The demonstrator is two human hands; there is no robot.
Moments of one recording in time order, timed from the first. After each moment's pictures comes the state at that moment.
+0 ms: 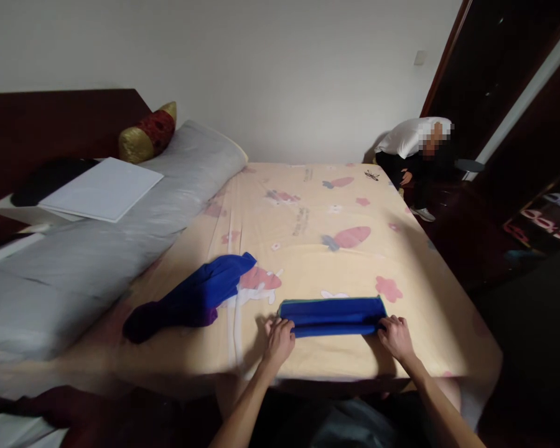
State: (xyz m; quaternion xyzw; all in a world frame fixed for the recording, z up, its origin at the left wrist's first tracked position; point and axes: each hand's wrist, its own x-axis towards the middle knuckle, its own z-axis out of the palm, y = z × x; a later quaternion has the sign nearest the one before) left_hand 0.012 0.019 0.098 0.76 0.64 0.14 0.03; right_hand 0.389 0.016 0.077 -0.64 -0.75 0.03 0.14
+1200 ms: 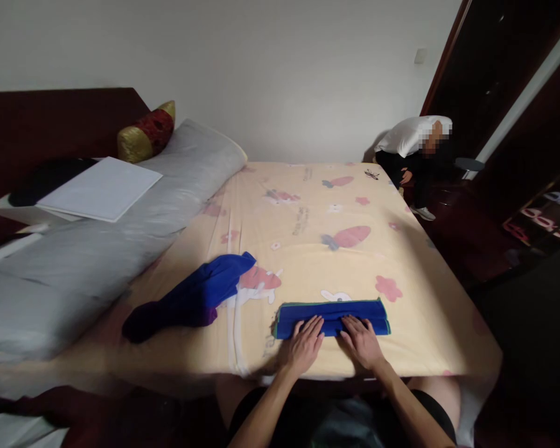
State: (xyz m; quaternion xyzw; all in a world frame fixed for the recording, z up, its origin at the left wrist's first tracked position) left_hand 0.064 0.009 0.084 0.85 0.50 0.15 0.03; right_hand 0.303 0.007 0.086 -0.53 -0.82 0.11 0.17
